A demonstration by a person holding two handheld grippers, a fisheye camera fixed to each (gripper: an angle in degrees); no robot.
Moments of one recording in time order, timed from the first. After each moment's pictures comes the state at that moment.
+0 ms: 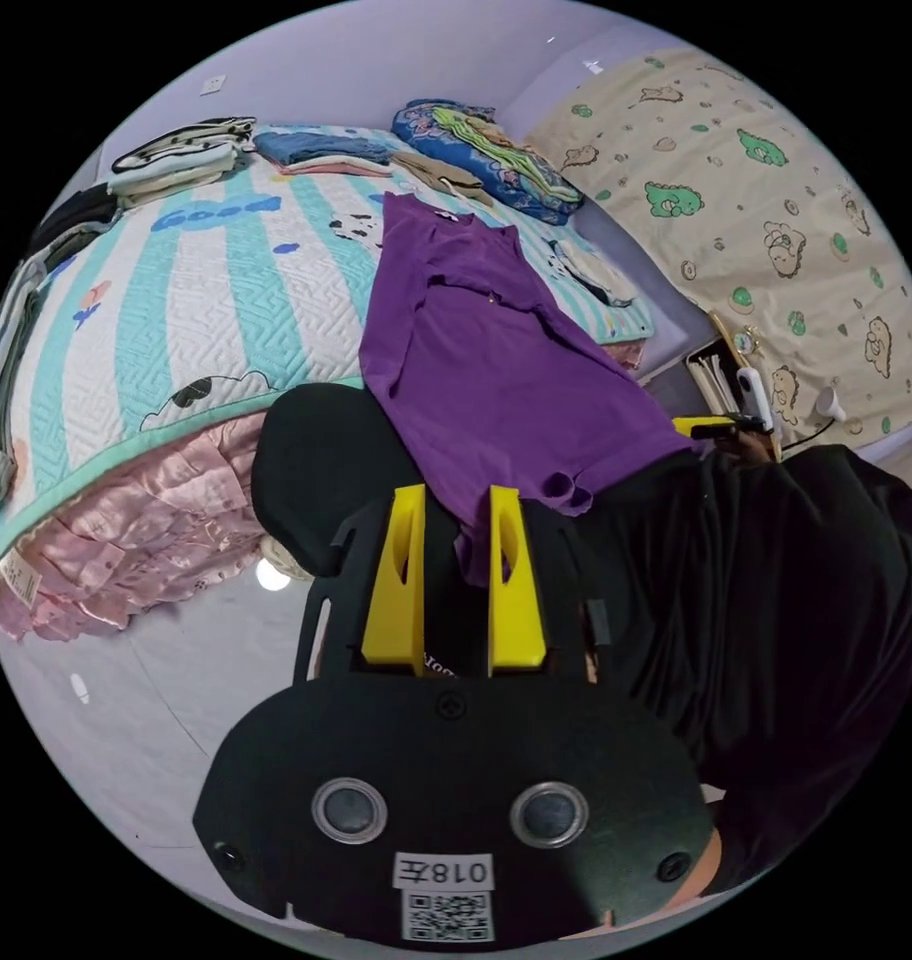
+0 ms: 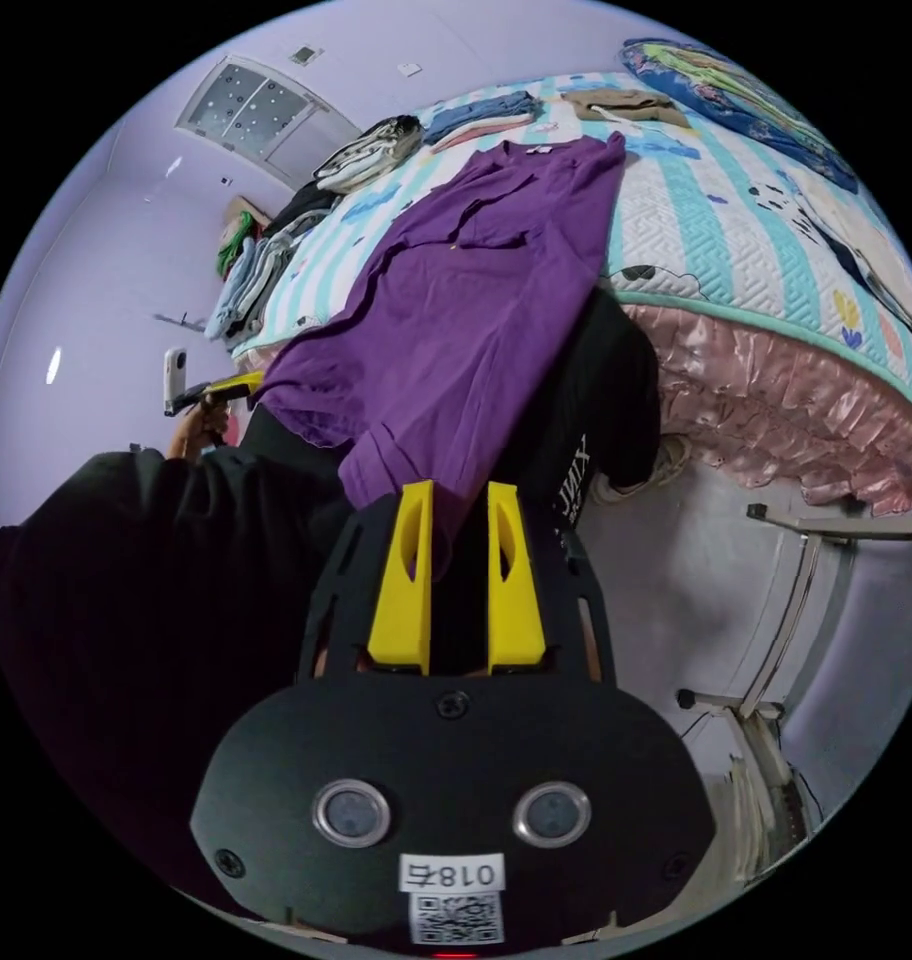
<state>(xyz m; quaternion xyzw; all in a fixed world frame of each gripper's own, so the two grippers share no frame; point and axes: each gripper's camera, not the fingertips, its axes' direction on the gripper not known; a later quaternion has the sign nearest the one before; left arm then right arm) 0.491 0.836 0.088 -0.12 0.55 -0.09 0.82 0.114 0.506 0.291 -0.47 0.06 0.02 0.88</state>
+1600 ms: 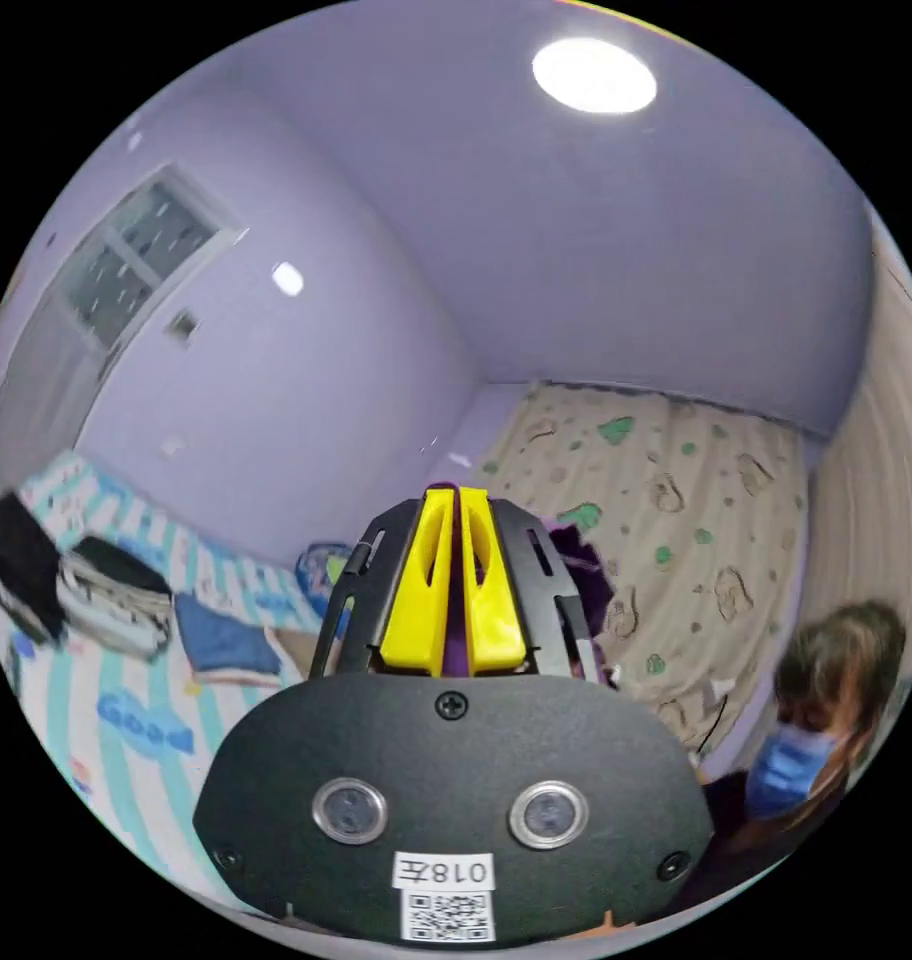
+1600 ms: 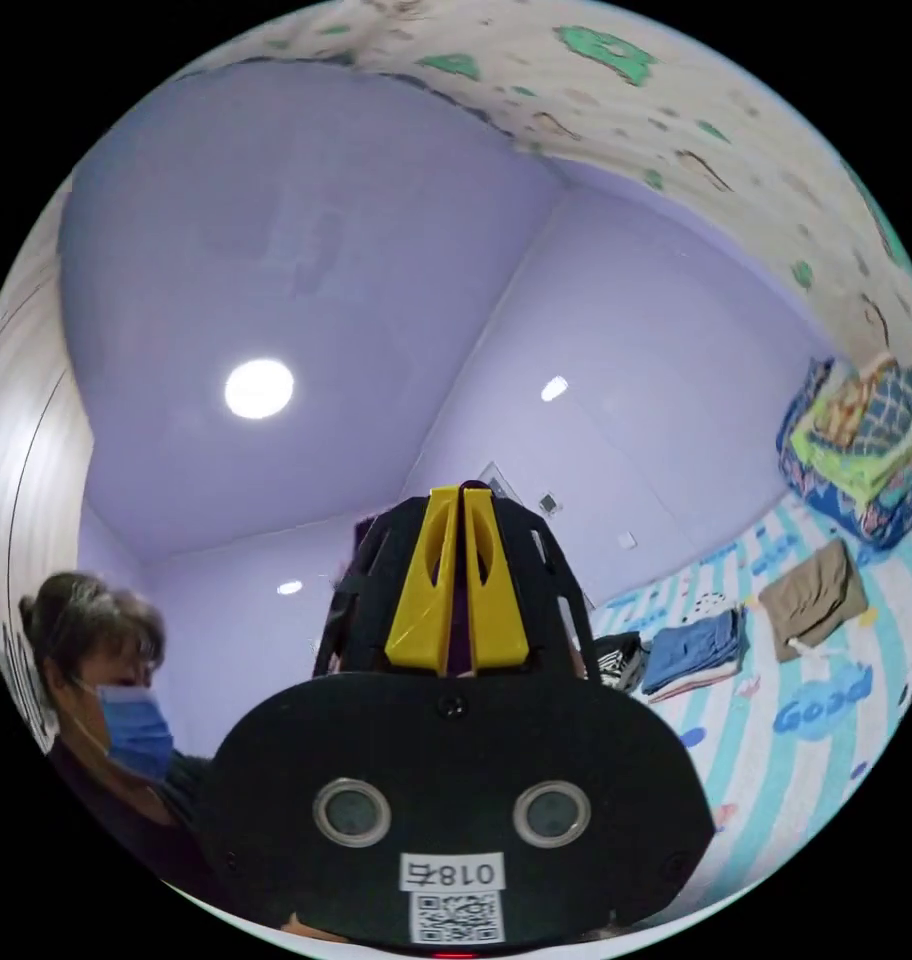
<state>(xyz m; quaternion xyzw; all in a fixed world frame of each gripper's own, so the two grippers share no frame) 0.026 0.691 0.019 0.42 0.52 -0.38 0.64 -0.014 0.175 0.115 0.18 -0.29 0.00 0.94</state>
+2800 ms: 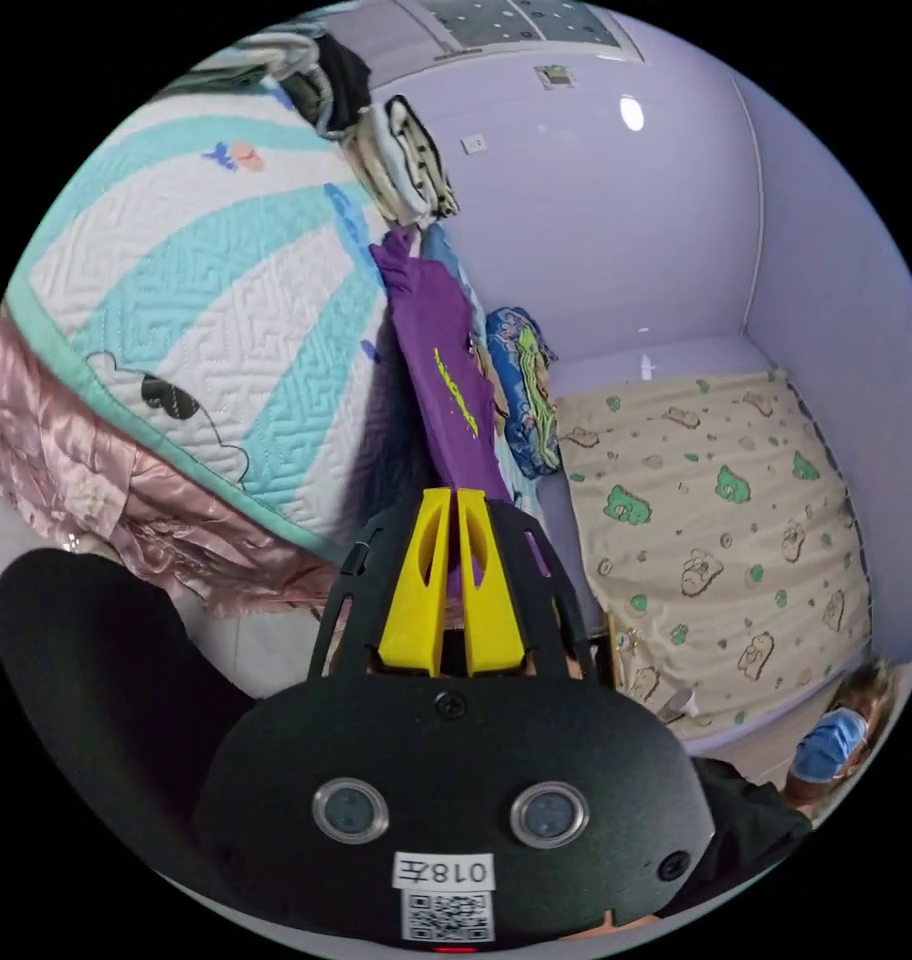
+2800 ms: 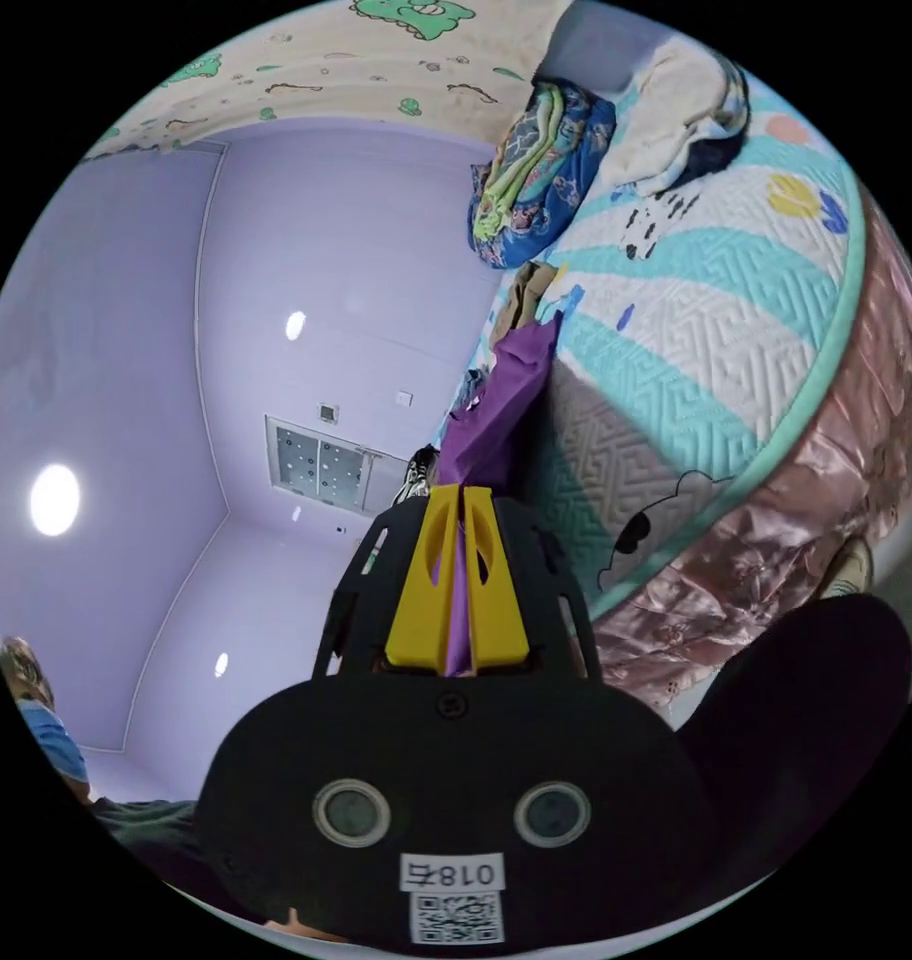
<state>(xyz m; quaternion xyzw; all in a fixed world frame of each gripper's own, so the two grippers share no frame) 0.337 0.860 0.322 -0.01 0.60 -0.48 0.64 0.187 0.257 0.260 -0.02 -0.08 0.29 0.95</state>
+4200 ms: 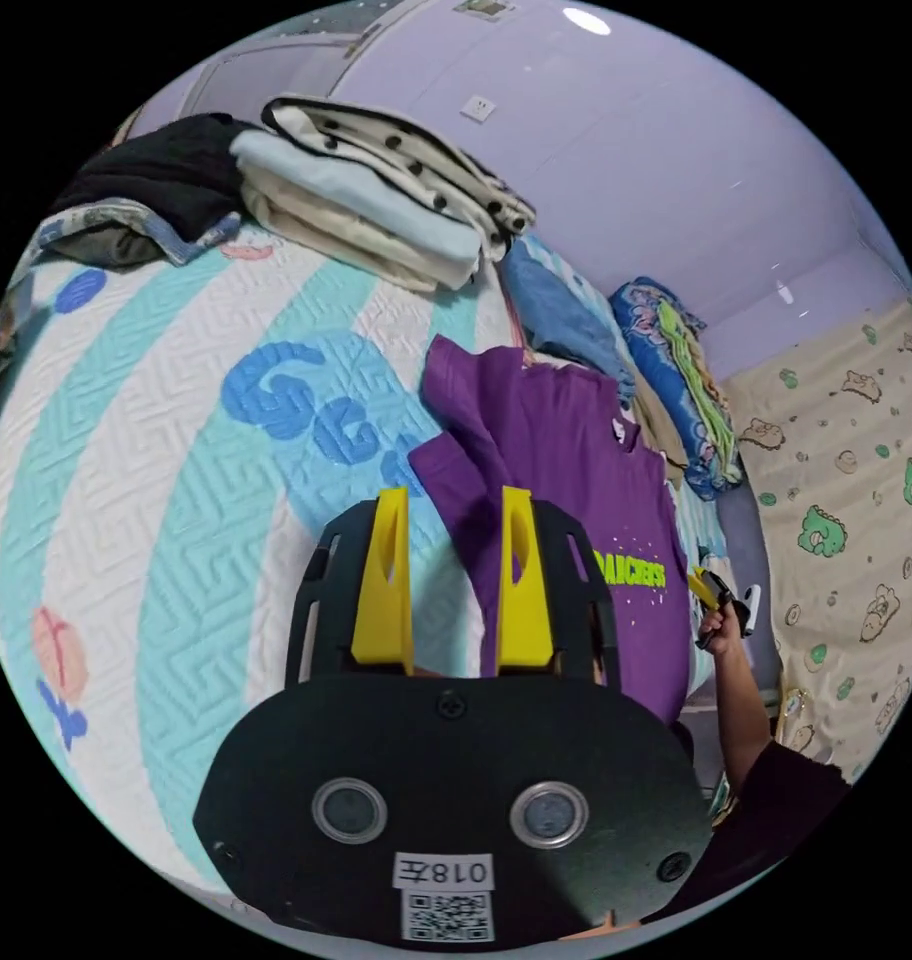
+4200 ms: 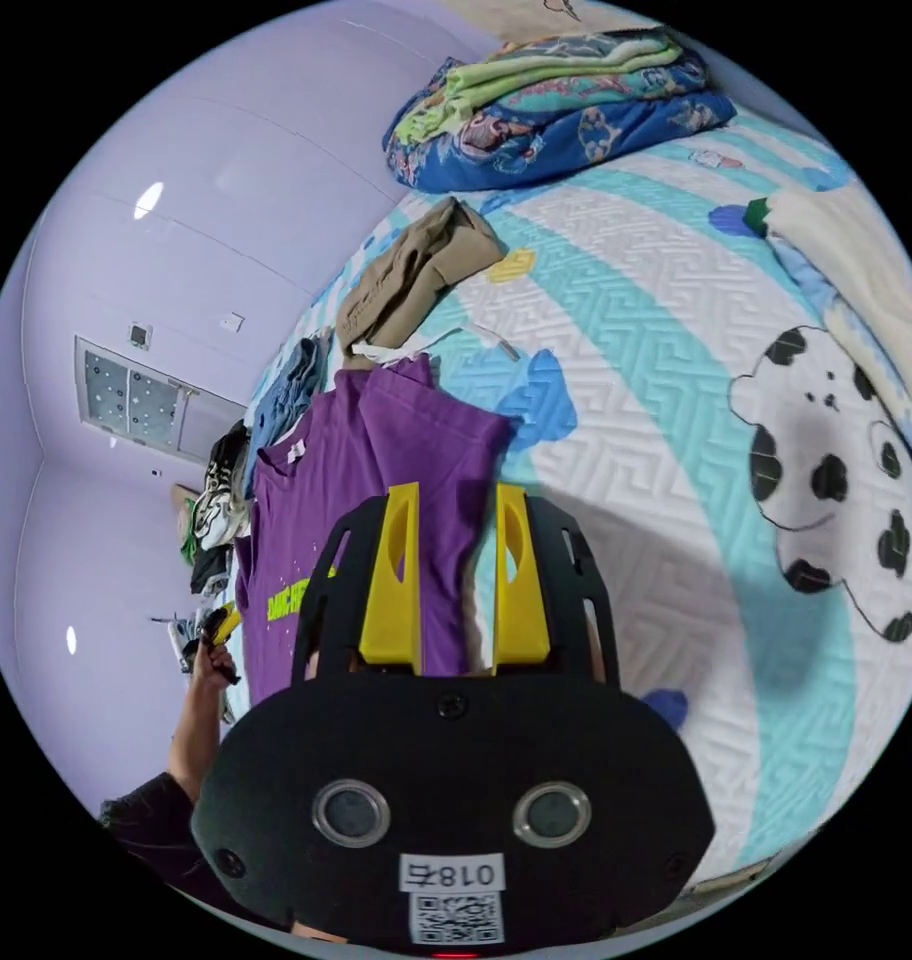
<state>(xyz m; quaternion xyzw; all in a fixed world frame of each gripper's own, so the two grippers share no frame) 0.426 0.492 0.543 -0.12 0.43 -0.39 0.80 0.318 -0.151 0.593 -0.22 0.14 0.21 0.94</state>
